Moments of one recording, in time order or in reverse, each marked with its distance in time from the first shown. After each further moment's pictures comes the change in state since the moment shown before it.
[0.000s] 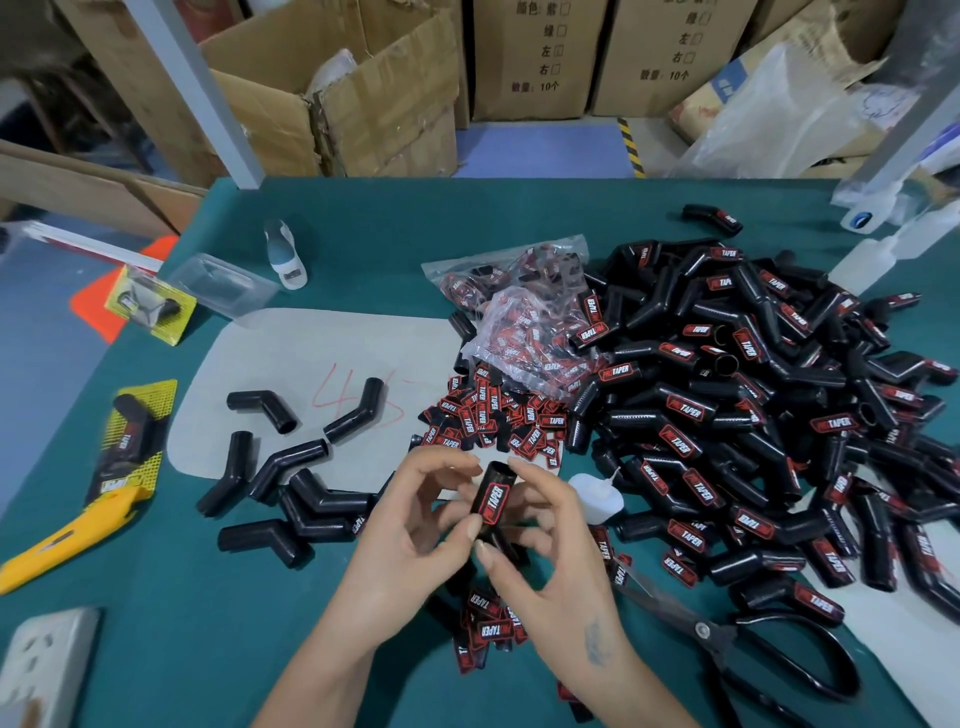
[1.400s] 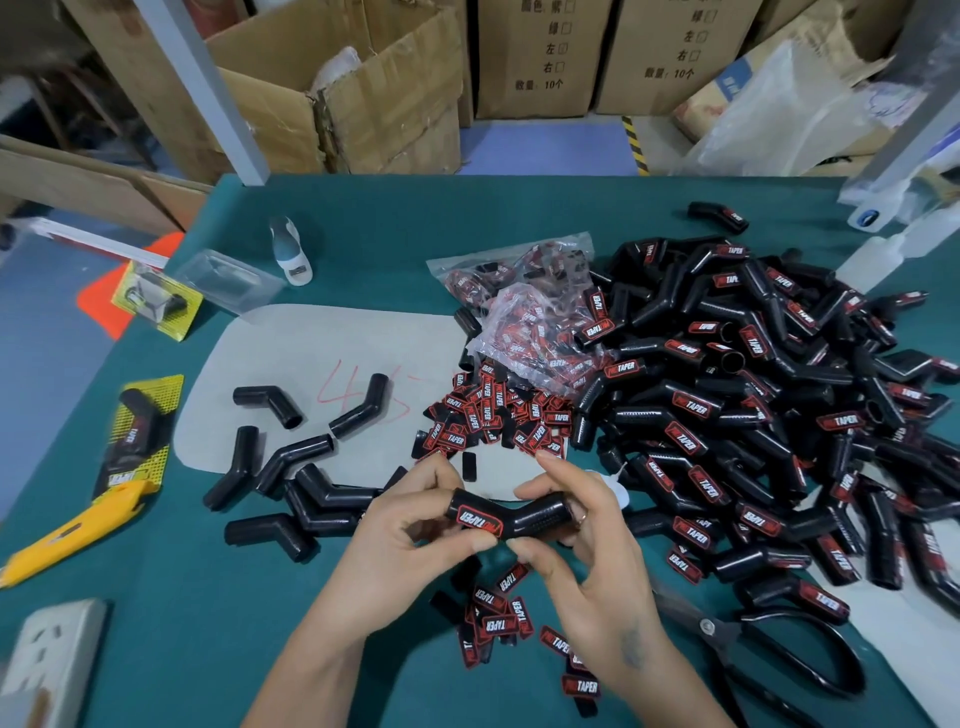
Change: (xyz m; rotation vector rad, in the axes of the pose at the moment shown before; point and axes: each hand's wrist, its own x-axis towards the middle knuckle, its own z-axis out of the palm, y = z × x) left_hand 0.001 0.007 -0.014 0.185 -0.091 -0.047; right_hand 0.001 -0.003 -0.022 -0.079 0.005 -0.188
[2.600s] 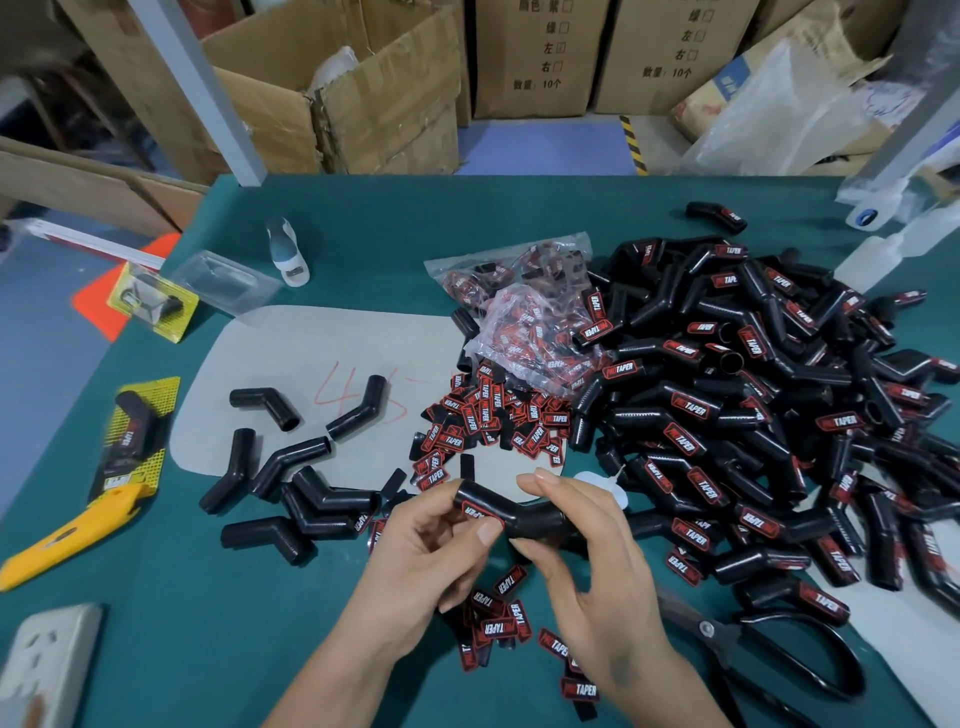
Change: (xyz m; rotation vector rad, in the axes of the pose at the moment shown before) left_hand -0.004 0.004 0.027 -0.462 0.012 -0.167; right_hand 0.006 -0.002 0.000 -0.254 0.108 -0.331
